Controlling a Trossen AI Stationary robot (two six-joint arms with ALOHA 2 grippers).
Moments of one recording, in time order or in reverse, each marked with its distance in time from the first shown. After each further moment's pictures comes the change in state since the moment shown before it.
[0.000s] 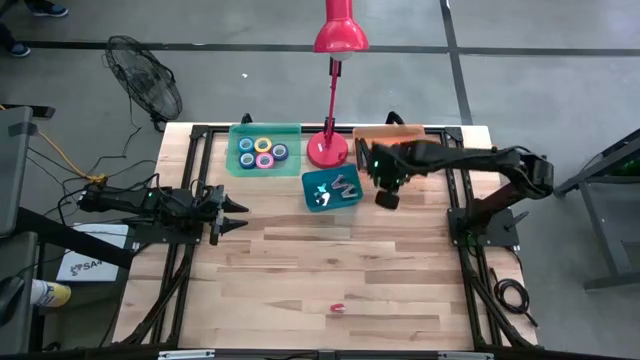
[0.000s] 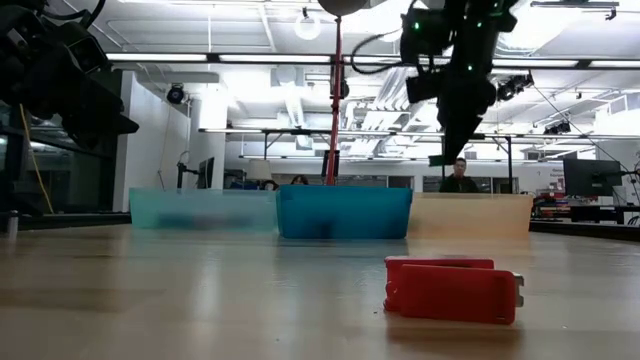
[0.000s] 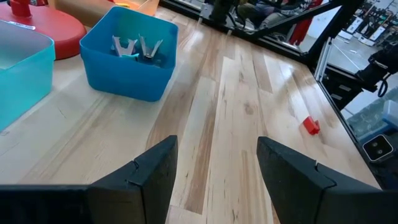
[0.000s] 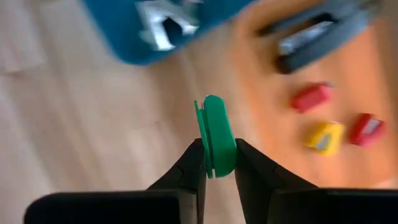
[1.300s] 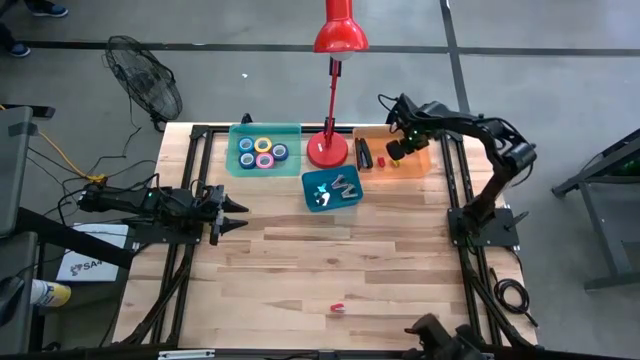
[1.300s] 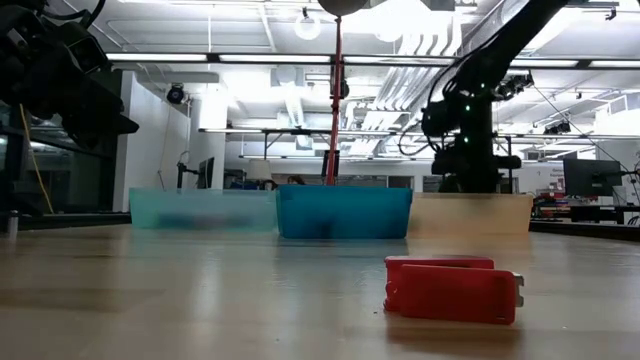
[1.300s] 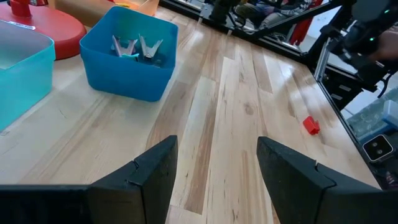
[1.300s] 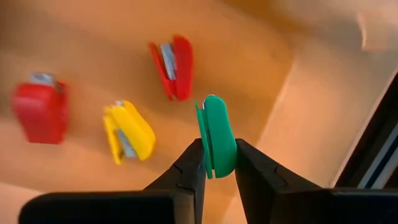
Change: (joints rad) left arm 0.000 0.000 0.000 0.000 0.000 0.000; right arm -0.625 0.233 0.002 0.085 0.032 0.217
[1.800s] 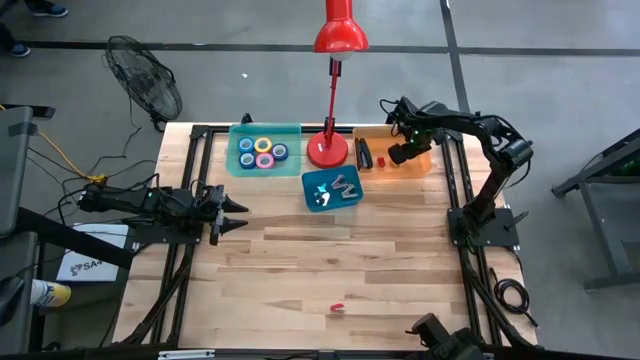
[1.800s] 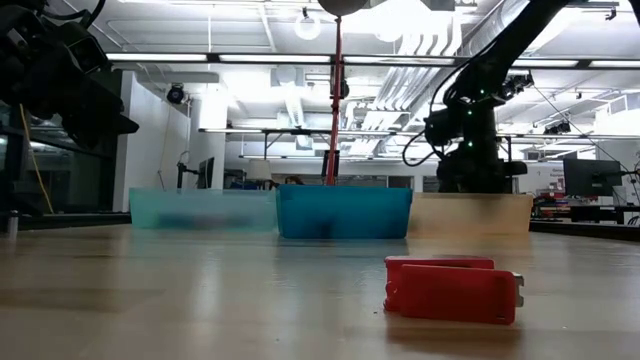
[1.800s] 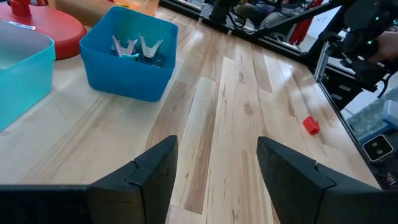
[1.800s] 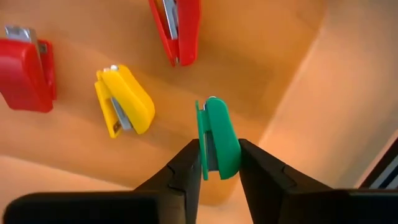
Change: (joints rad) left arm 0.000 0.000 0.000 0.000 0.000 0.000; right arm -0.024 0.039 0.000 -0.064 -0.067 -0.029
